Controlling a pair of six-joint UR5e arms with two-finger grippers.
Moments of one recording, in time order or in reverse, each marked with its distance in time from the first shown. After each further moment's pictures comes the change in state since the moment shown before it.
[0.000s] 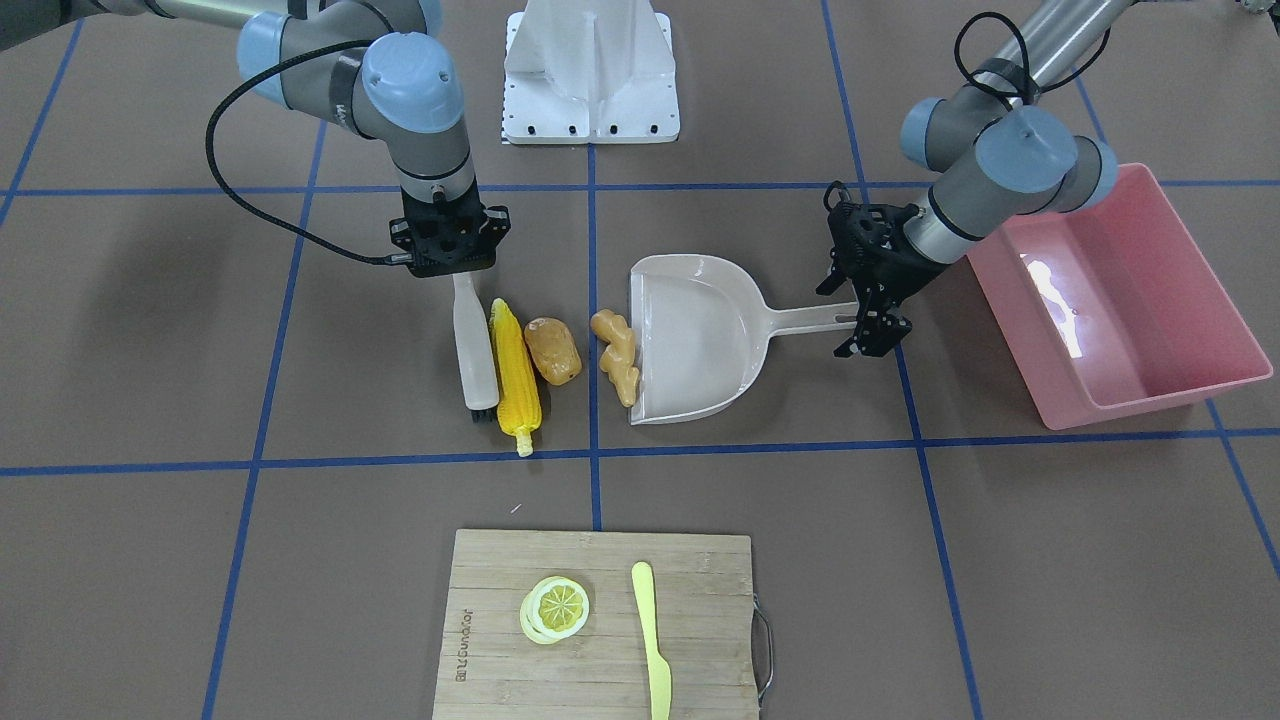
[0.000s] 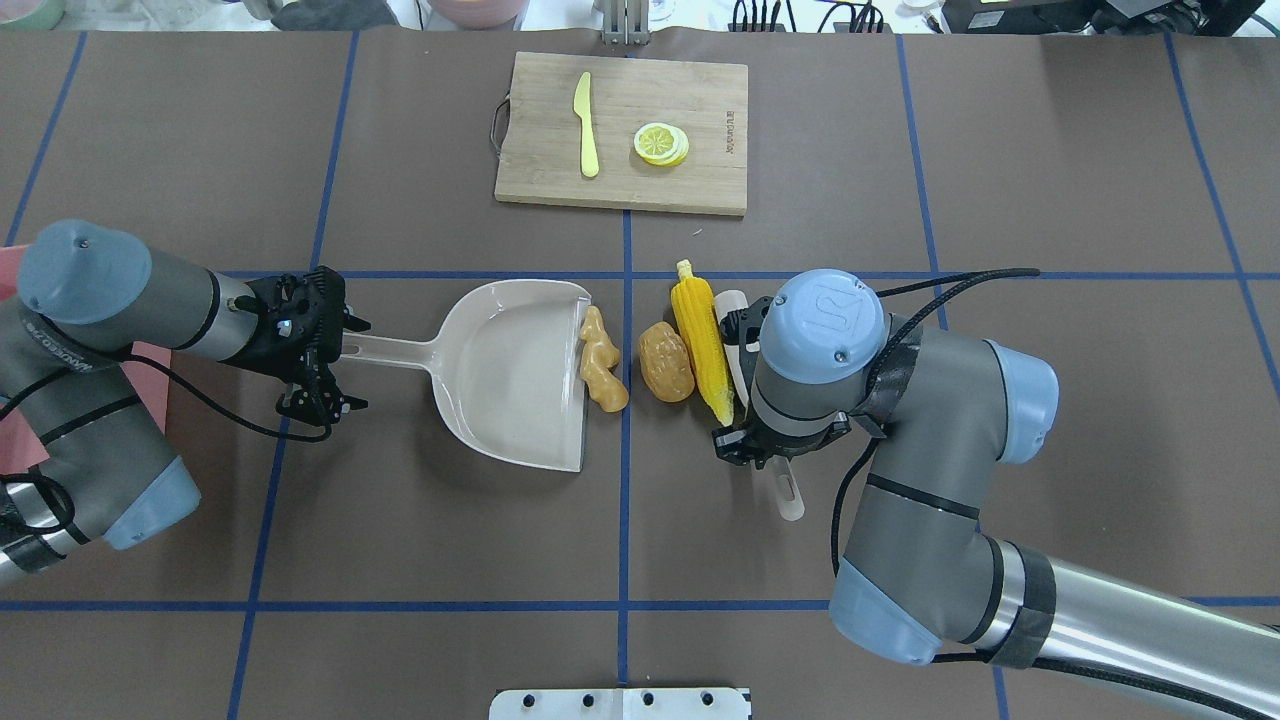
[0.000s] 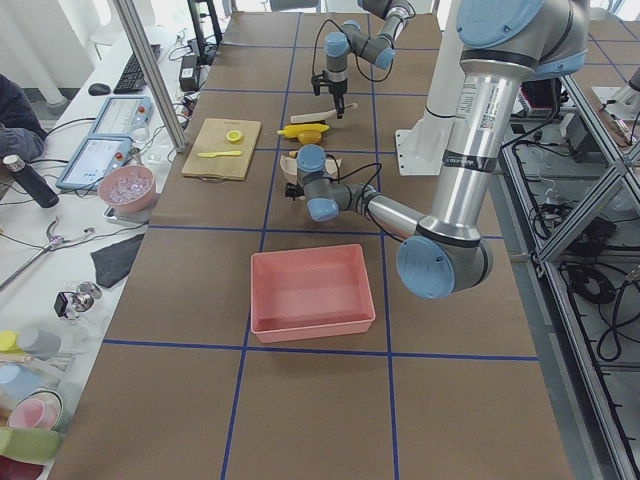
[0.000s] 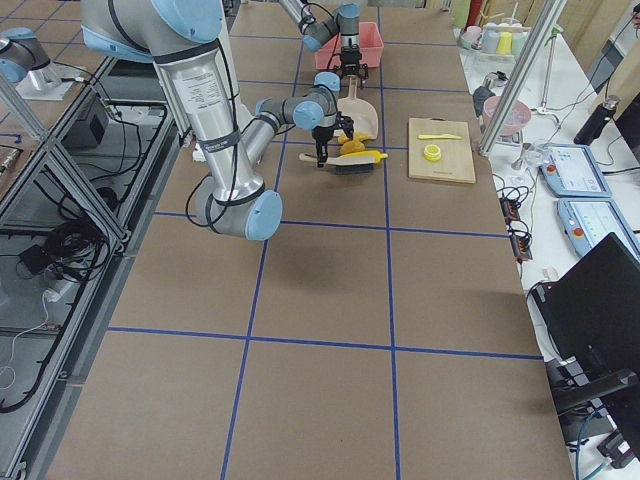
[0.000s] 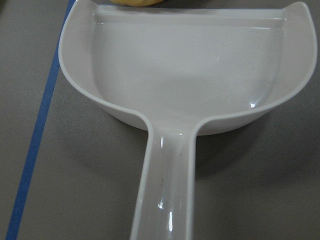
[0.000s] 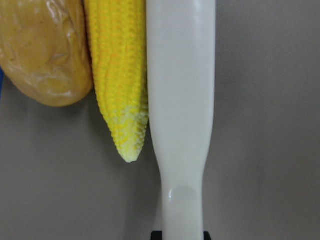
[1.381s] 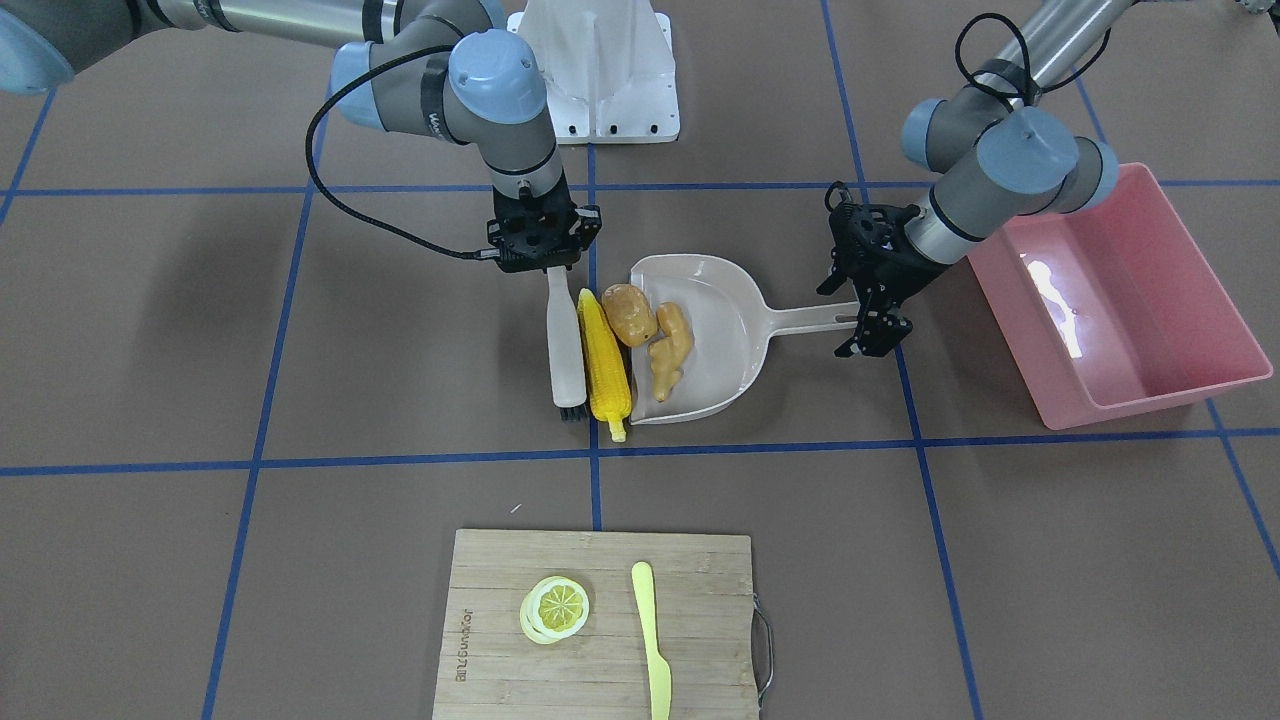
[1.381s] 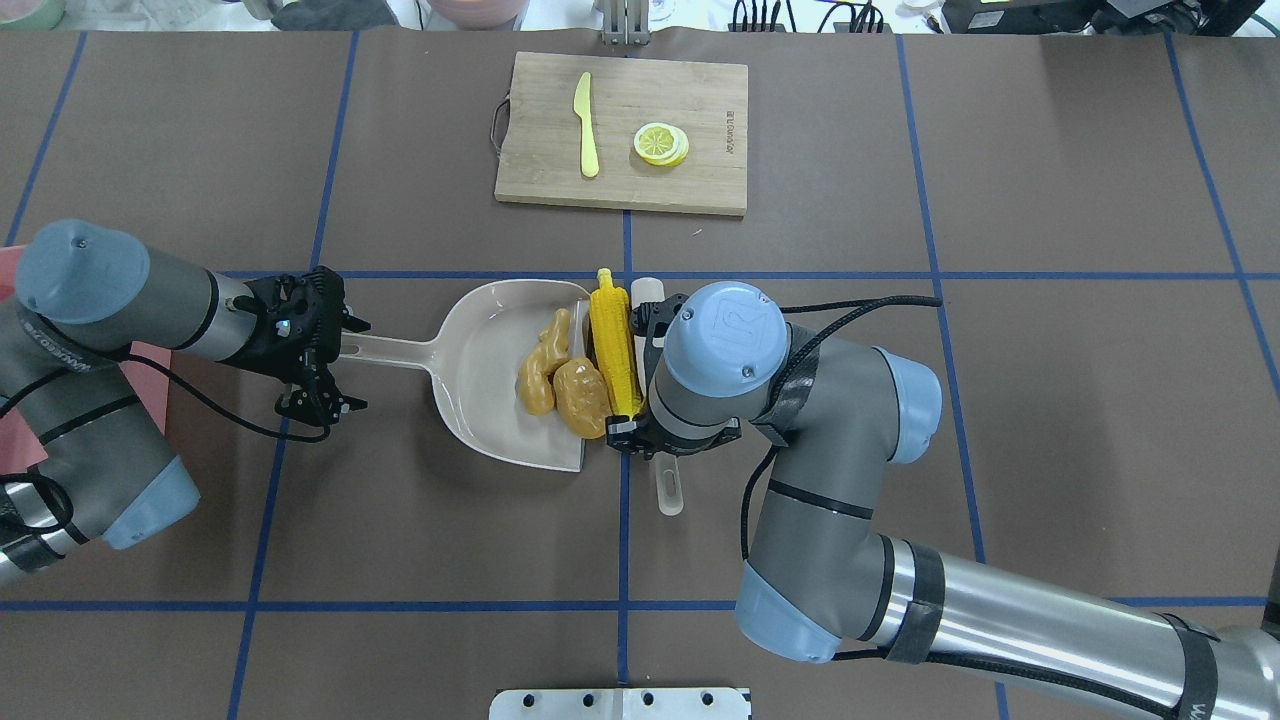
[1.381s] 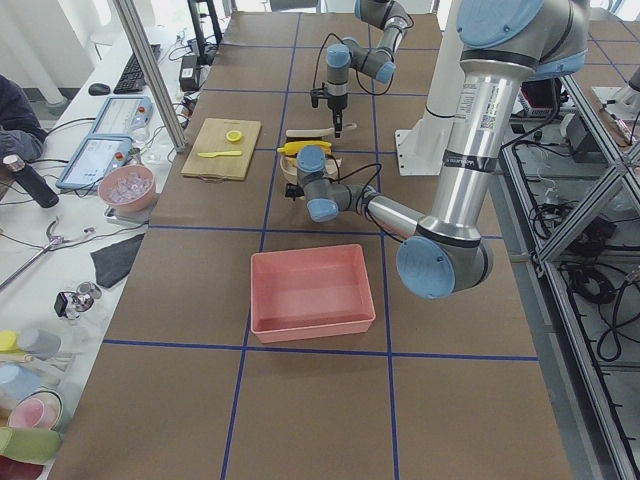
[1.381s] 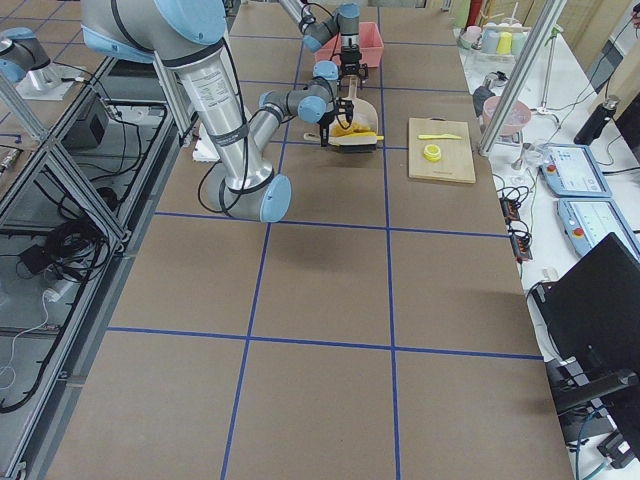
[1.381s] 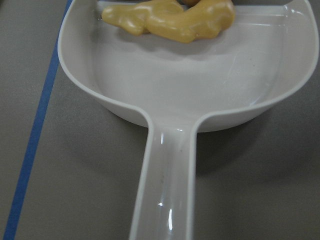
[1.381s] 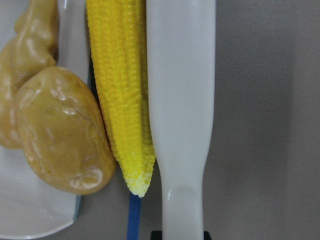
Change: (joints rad) left arm -0.001 0.002 -0.002 -0.005 -0.005 0.000; right arm -0.046 0.148 -0.158 0.230 -0.032 0.214
